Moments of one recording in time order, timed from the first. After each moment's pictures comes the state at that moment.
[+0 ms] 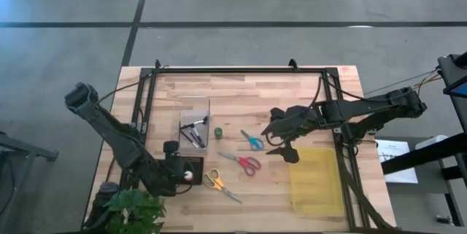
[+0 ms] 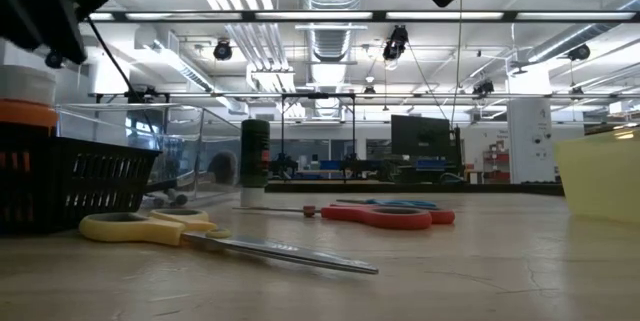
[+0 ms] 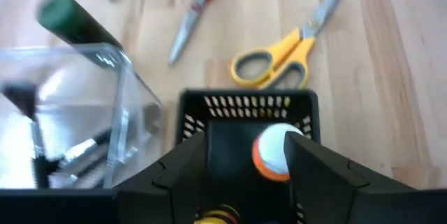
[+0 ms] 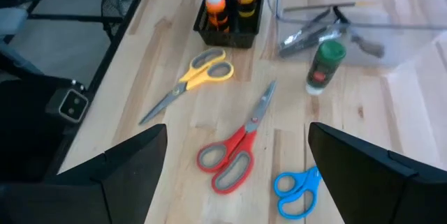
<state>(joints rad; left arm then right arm) -0.79 1.29 0.86 -0.73 -0.51 -0.64 0.17 1.26 1.10 -0.51 -0.10 0.12</state>
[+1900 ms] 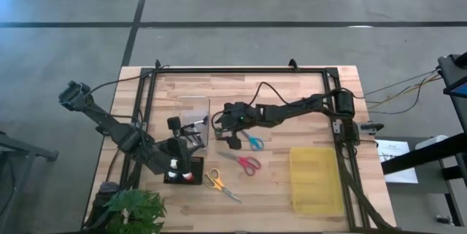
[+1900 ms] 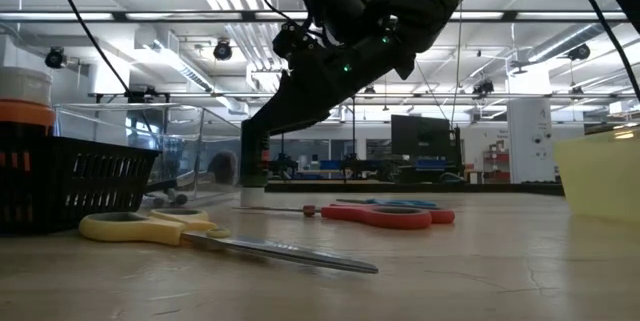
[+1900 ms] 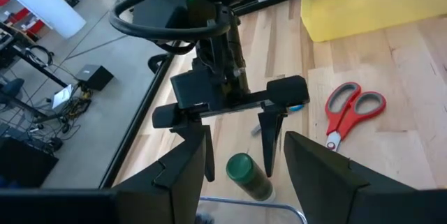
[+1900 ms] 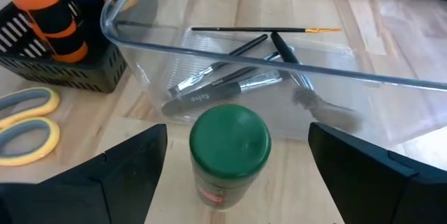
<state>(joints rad) -0.61 1.17 0.89 -0.47 -0.90 -0.13 -0.08 2.01 1.23 0.22 -0.16 -0.13</state>
